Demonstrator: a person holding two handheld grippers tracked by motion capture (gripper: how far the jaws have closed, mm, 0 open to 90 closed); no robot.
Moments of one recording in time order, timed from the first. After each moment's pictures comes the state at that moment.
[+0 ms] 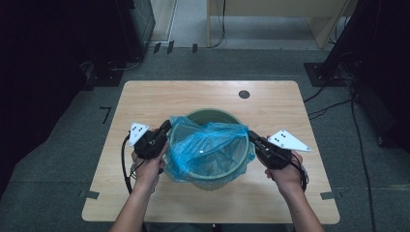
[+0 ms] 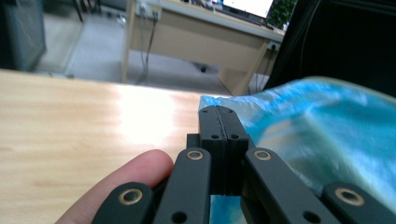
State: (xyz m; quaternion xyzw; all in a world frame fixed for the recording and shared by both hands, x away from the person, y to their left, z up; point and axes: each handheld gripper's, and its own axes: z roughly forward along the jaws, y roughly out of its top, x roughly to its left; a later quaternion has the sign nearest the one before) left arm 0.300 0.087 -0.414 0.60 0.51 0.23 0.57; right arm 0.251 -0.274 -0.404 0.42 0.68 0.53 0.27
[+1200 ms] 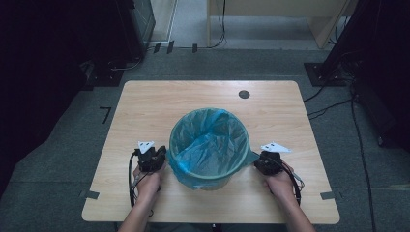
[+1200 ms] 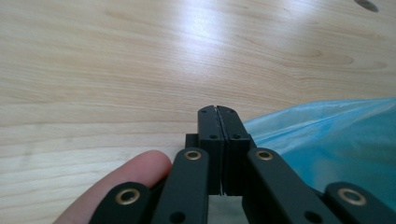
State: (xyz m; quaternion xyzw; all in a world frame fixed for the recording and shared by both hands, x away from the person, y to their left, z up) left arm 0.300 0.105 -0.511 0.64 0.62 0.22 0.40; right arm 0.278 -0.290 -0.520 0.55 0.72 0.39 0.17
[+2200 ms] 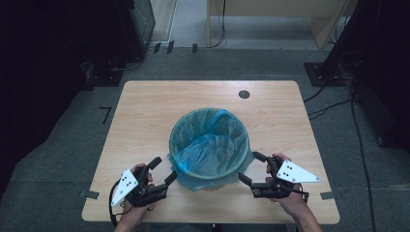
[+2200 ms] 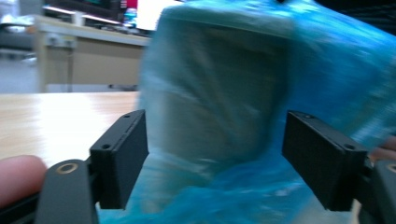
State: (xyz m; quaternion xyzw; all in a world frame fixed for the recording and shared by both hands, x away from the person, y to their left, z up) left arm 0.200 0.120 -0.472 0.65 0.32 0.19 0.66; right arm 0.199 -0.286 -0.453 0.29 0.69 0.64 0.19
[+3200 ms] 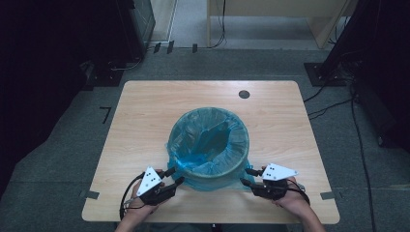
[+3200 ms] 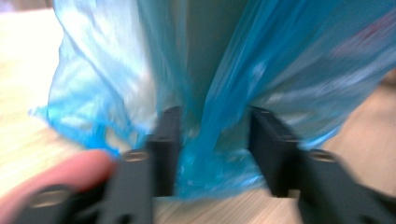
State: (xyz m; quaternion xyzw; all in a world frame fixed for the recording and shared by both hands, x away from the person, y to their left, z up) left arm 0.215 0.107 -0.501 0.75 0.32 0.16 0.55; right arm 0.213 -0.291 -0.503 0.30 0.81 0.49 0.13
